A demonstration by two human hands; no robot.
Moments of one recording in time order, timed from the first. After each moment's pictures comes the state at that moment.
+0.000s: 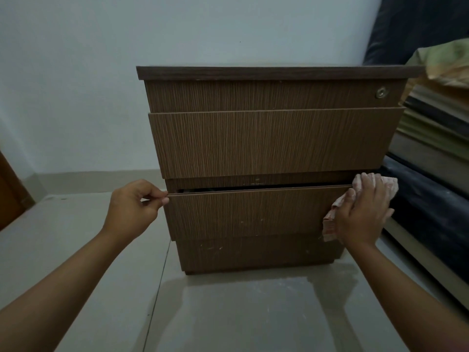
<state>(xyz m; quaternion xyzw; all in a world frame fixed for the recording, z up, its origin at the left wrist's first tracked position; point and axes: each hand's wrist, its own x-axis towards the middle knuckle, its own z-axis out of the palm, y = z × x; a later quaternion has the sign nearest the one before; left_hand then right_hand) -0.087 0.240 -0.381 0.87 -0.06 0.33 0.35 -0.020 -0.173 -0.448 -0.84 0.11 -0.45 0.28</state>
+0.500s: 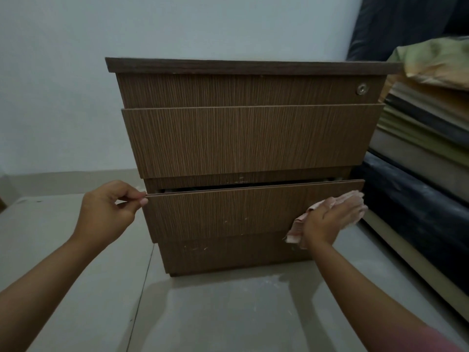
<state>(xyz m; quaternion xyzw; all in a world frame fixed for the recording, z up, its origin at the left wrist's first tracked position) -0.090 0.235 -0.380 0.87 -0.05 0.33 0.36 -0.007 -0.135 -0.483 -0.72 0.24 -0.38 0.53</state>
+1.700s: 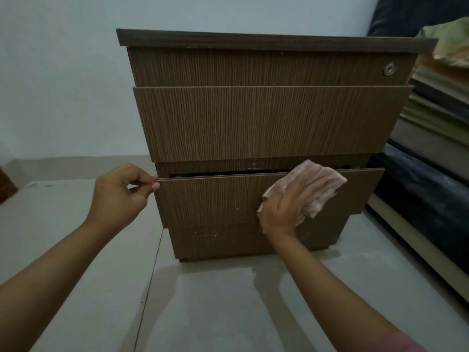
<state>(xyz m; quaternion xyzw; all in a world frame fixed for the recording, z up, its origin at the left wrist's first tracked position) -0.086 0.240 -0.387 0.86 -0.06 0.34 0.37 -0.028 -0.023 -0.459 -0.78 0.08 -0.45 0.43</state>
